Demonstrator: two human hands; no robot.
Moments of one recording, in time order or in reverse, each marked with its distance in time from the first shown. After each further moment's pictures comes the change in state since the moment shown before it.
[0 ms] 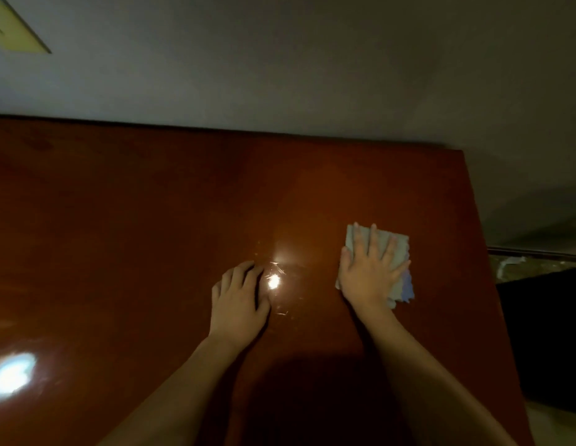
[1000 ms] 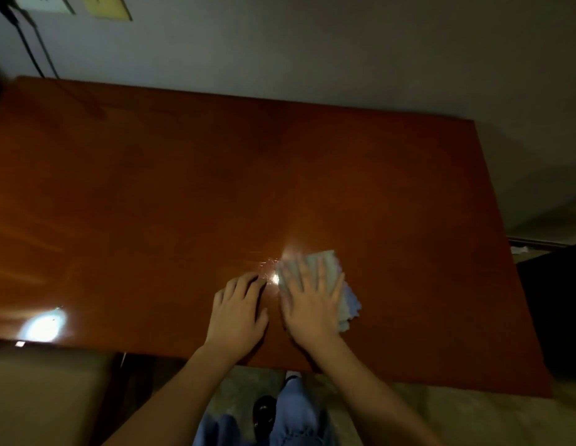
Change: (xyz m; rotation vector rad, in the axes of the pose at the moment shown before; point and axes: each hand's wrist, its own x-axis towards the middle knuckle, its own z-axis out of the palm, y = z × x) left_hand -0.154 -0.076 0.011 0.088 -0.053 0.076; right_hand -0.213 -0.063 0.075 -0.115 -0.062 -0.438
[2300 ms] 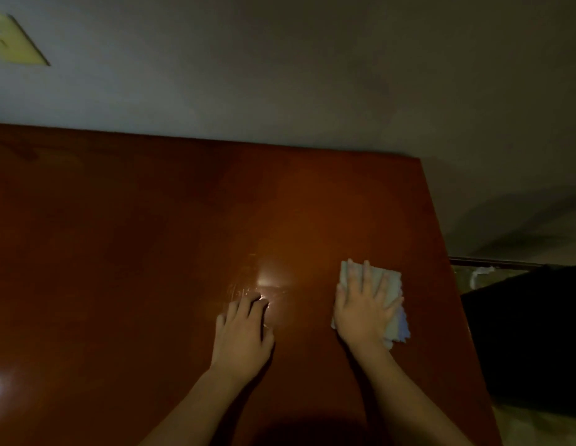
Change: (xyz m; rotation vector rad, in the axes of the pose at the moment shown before) left_hand 0.095 0.110 0.000 -0.065 0.012 0.012; right_hand 0.071 0.175 -0.058 0.108 0.033 0.471
